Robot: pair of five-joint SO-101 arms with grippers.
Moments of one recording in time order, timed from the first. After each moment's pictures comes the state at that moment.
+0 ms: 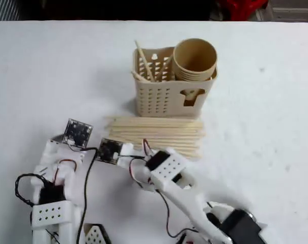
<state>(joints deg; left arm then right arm) -16.9 -77.4 97.5 29.3 -30.9 -47.4 -16.6 55.5 46.5 33.6</state>
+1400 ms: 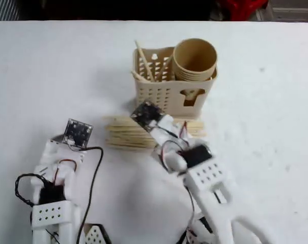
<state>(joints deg) -16.9 -77.4 97.5 29.3 -30.9 -29.6 -43.7 57.3 51.3 24.7</state>
